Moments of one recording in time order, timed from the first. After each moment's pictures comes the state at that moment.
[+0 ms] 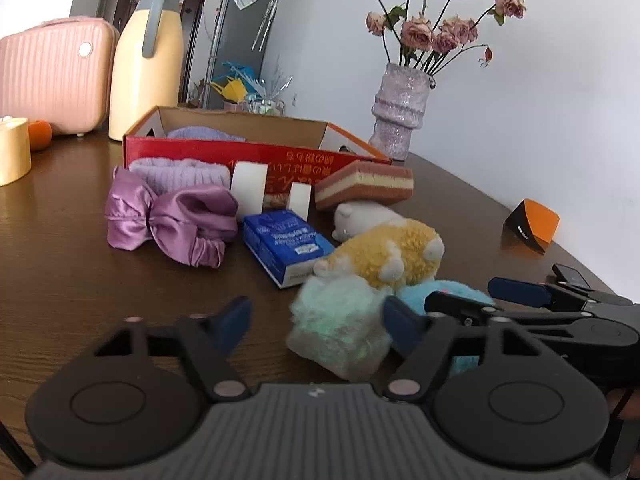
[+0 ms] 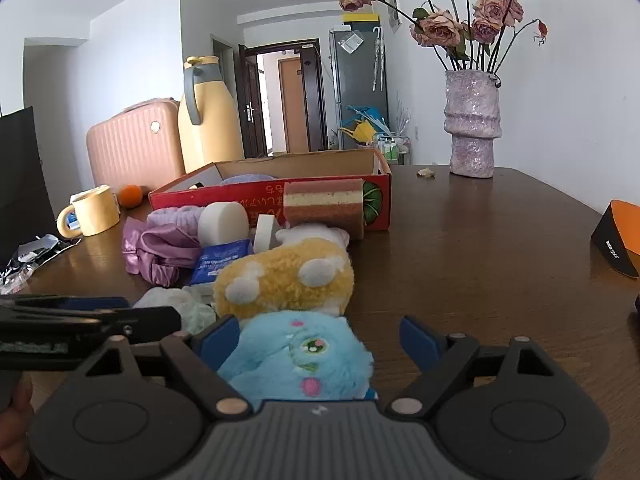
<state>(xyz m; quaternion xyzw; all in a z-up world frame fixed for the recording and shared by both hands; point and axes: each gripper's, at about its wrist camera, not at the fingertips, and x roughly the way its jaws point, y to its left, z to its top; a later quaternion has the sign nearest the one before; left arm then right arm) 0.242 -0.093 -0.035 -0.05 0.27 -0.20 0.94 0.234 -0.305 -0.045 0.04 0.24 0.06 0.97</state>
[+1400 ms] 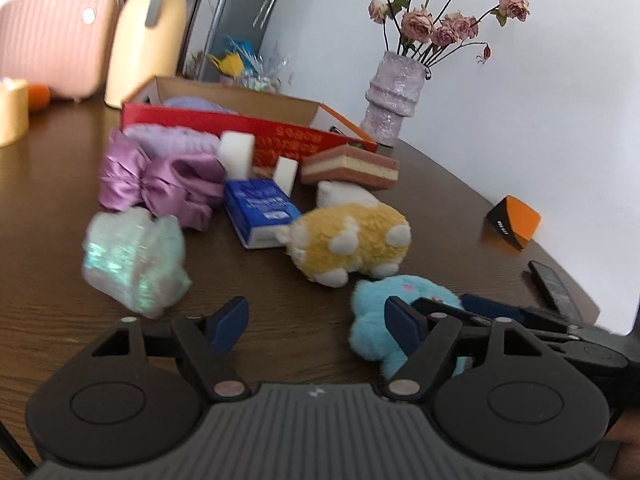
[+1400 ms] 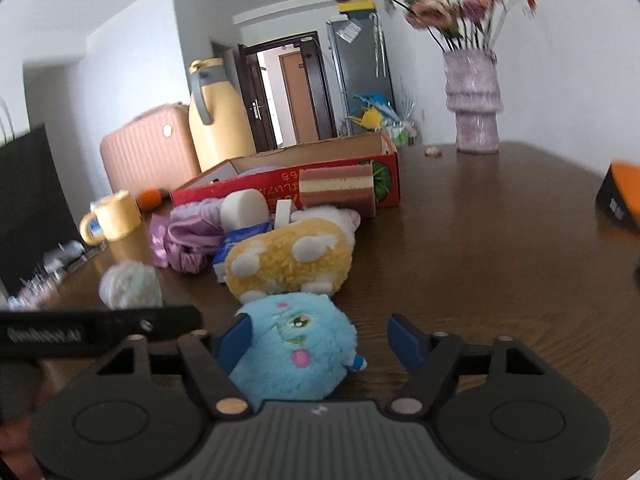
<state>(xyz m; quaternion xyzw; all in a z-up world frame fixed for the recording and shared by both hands) 0.225 -0.090 -0.035 -0.08 0.31 -0.21 0.92 0.209 -0.317 -0.048 0.10 0.26 0.09 0.96</state>
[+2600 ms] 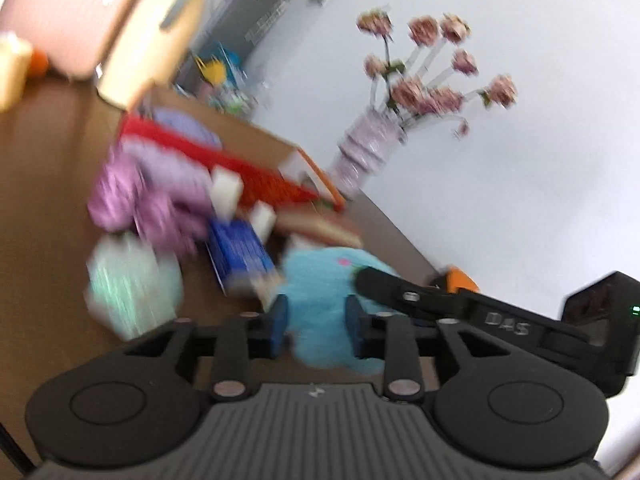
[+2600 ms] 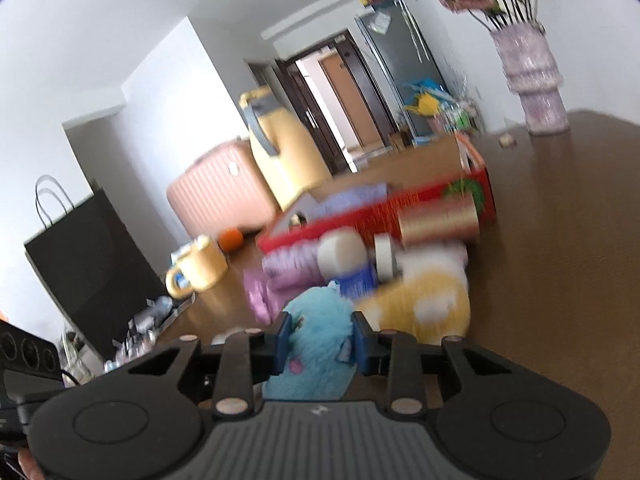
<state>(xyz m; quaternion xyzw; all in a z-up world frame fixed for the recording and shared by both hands) 0.226 -0.048 -0.017 -0.22 0.28 -0.28 0.89 0.250 -0.296 0.001 0.20 0.24 0.19 0.93</state>
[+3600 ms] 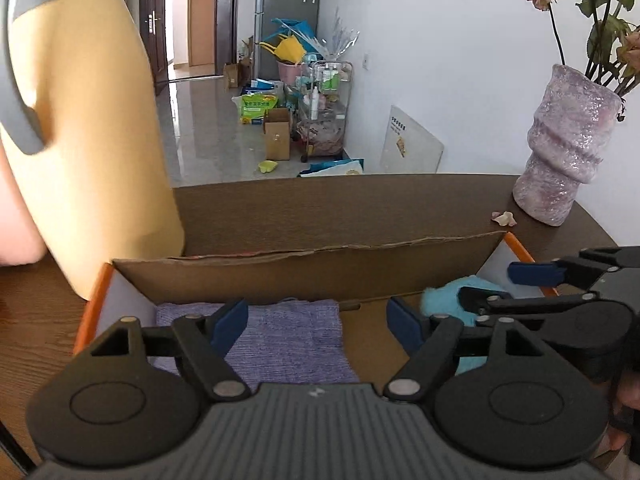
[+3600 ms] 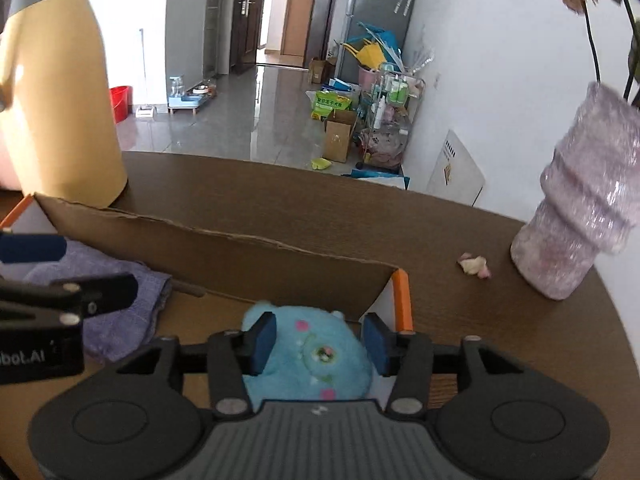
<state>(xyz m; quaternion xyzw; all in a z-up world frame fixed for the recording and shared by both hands) 0.638 -0.135 0.019 0.00 0.36 -0.10 0.93 0.674 -0.290 0.010 -0.09 0.39 0.03 0.92</state>
